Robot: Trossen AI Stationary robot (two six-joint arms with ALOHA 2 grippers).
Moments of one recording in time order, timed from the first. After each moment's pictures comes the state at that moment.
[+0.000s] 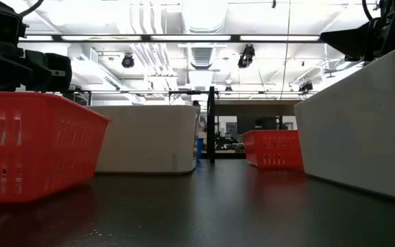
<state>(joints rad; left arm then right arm) -0.24 0.34 0.01 0.07 0.14 0.24 -0.06 0.03 0.01 0.26 0.13 -0.37</state>
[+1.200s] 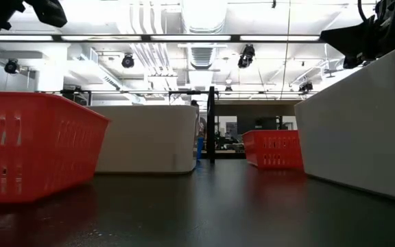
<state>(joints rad) -0.24 0.40 0.02 0.97 0.10 0.09 -0.06 0.03 0.01 0.27 0.13 -0.15</state>
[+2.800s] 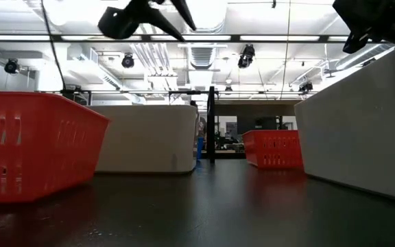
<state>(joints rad) -0.25 1.59 1.43 -0.69 -0.41 -1.28 -0.06 0.03 0.03 0.44 -0.01 -0.08</state>
